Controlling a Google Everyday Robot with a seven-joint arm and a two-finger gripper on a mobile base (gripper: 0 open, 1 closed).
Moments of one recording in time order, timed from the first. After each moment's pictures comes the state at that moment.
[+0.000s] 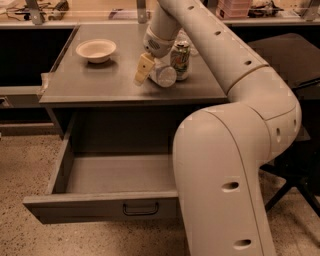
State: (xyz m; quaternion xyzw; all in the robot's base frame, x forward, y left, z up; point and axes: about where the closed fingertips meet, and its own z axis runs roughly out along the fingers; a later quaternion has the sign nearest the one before) arm 0.759 0.011 0.859 -0.52 0.83 0.09 0.19
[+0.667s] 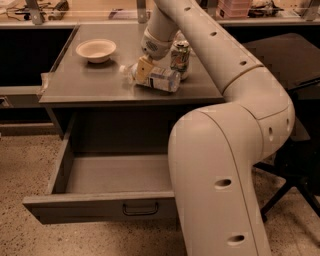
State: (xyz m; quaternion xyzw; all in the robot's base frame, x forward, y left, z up) arm 0.755 0.021 0.853 -0.52 0.83 0.10 0.17
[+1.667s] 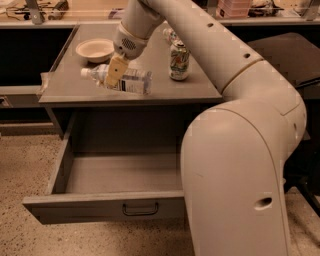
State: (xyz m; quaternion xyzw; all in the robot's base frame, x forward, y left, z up) arm 0.687 0.106 0.892 -0.63 0.73 0.18 0.20
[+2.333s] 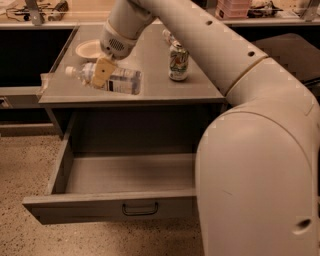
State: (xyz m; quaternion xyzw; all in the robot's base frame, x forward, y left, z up) arm 0.666 0.140 0.908 -0.65 0.70 0.18 0.23
